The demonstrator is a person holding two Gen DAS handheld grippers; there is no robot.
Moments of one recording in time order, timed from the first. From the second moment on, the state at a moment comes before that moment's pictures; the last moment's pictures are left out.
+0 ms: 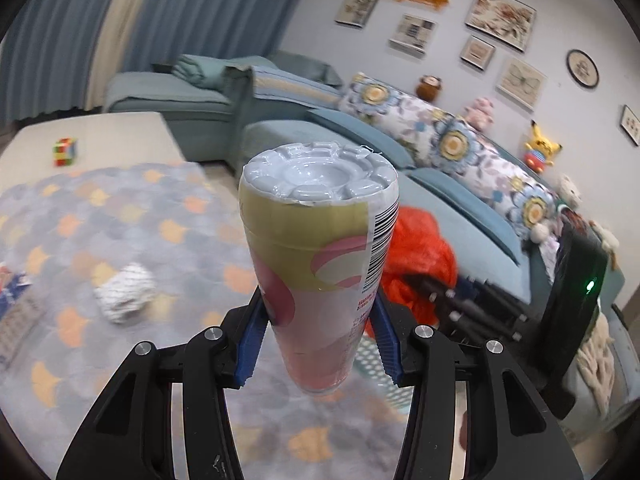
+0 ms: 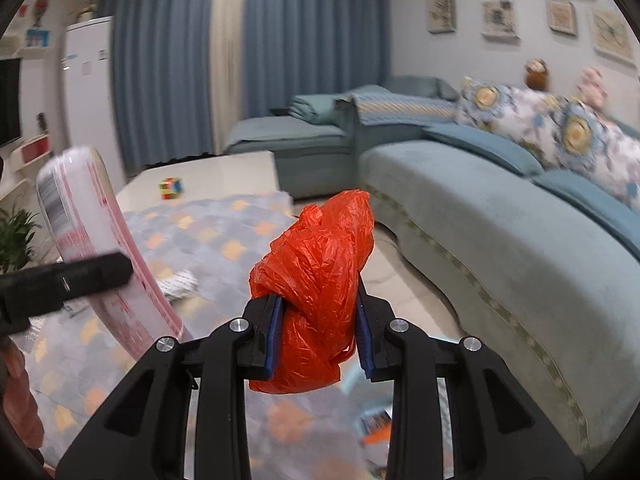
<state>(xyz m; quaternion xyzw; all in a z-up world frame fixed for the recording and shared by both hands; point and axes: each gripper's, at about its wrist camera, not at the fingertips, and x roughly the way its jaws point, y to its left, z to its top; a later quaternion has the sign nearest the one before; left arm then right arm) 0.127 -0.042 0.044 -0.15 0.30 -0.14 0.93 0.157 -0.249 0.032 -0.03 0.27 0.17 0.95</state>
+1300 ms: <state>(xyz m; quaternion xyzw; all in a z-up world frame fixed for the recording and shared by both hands) 0.222 -0.205 -0.090 -0.08 0.44 -0.22 0.86 0.159 -0.433 -0.136 0.13 0.47 0.01 0.87</state>
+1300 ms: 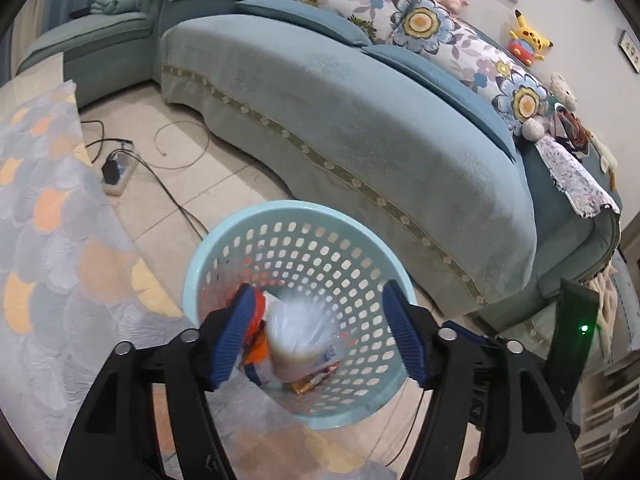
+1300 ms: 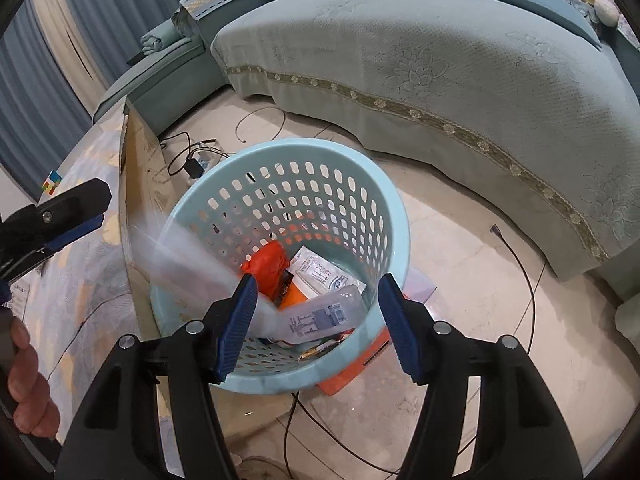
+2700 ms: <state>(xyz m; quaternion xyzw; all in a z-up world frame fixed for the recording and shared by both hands) 0.089 0.152 -0.018 -0.18 0.32 0.05 0.93 0.192 -0.100 -0.058 0.03 0.36 0.22 0.91</state>
